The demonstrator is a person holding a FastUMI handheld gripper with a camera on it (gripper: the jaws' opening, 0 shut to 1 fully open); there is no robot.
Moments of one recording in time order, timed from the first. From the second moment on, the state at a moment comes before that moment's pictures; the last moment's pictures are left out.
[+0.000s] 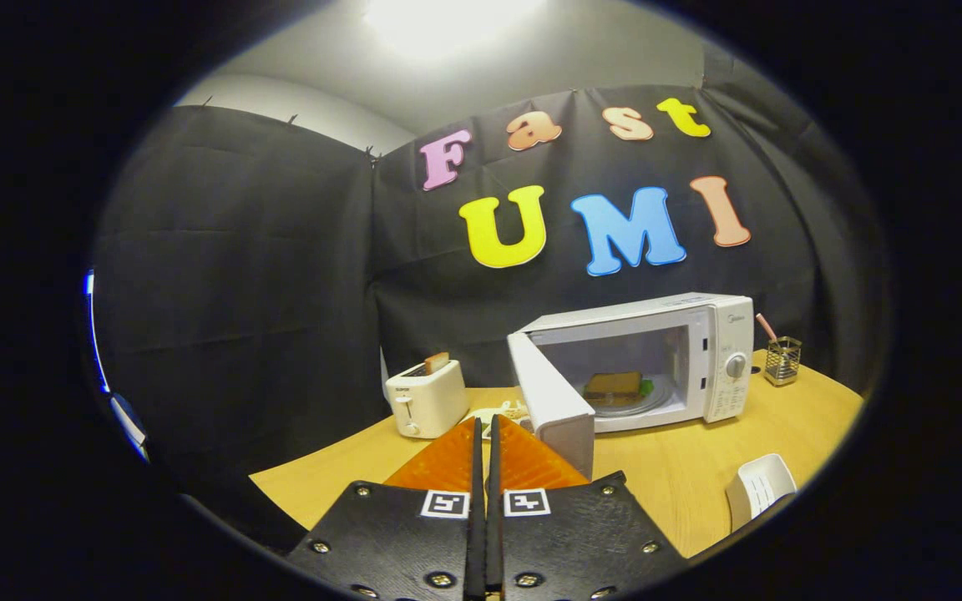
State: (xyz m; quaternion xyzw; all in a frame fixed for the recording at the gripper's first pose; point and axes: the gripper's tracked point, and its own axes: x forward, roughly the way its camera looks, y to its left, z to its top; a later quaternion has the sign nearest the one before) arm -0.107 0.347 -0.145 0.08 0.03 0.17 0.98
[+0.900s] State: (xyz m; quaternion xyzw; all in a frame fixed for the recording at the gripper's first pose) arm -0.024 0.194 -0.150 0.06 0.03 0.03 1.00
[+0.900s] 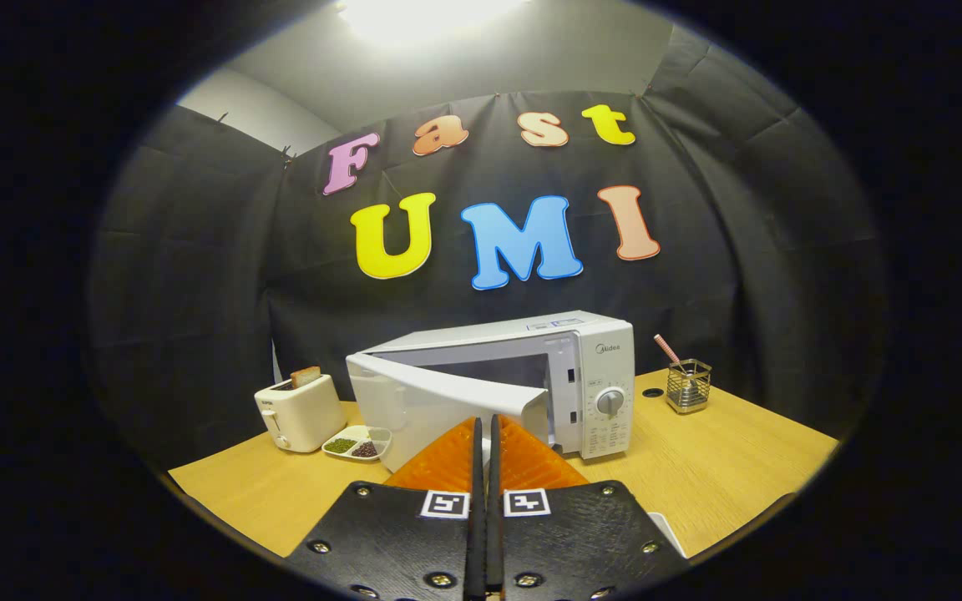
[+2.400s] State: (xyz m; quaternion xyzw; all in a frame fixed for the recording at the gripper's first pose) arm 0.149 0.116 -0.155 0.04 0.05 -0.01 1.00
